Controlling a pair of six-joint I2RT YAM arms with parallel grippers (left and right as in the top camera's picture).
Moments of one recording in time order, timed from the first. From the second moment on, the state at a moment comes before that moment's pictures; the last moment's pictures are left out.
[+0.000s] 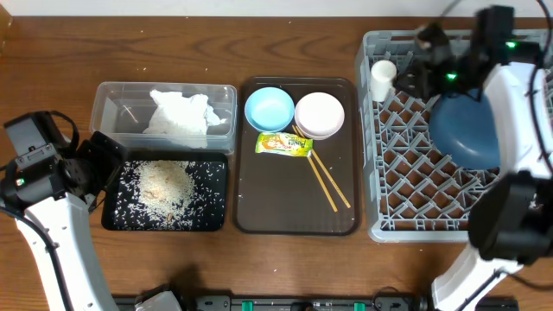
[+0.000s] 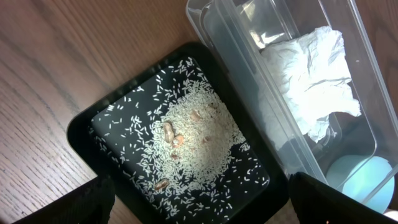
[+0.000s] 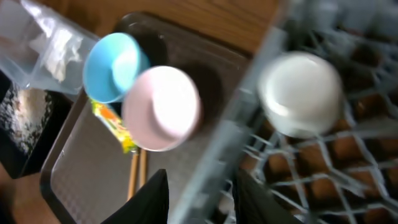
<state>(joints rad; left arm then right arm) 0.49 1.23 1.17 -1.07 0.11 -0.54 -0.03 1.90 1.77 -1.04 -0.59 -0.32</state>
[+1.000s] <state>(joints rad) 0.49 1.23 1.17 -1.07 0.11 -0.54 0.63 2.16 1.77 -0.95 0.16 -0.16</state>
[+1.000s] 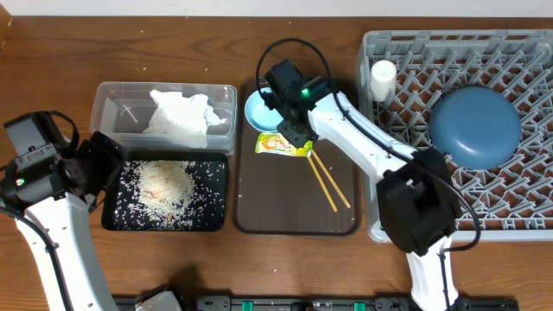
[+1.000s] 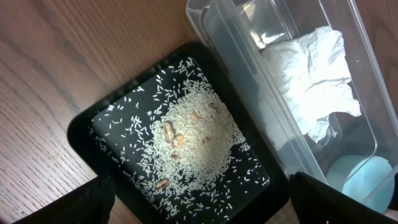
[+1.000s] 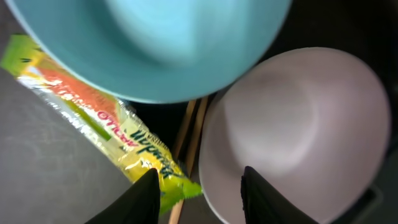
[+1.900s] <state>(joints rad) 0.49 1.23 1.17 -1.07 0.11 -0.54 0.60 2.22 1.77 -0.95 0.14 -0.16</state>
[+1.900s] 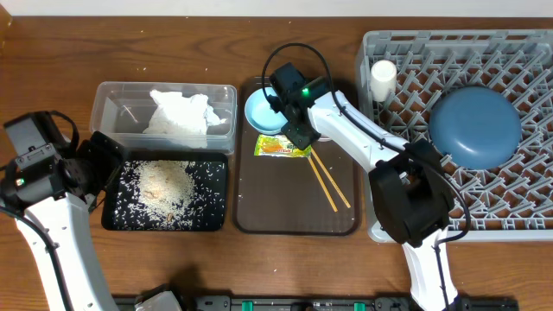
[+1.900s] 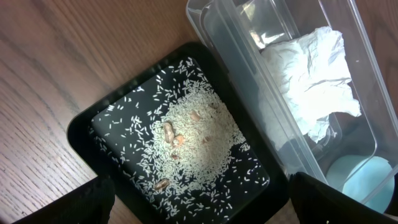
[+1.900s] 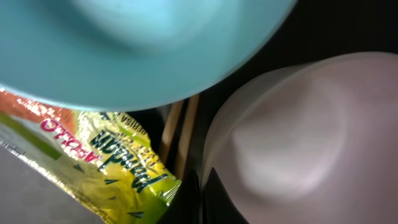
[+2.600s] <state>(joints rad) 0.49 1.23 1.17 -1.07 0.11 -0.54 0.24 1.66 1.80 -1.21 -0.35 -0.12</state>
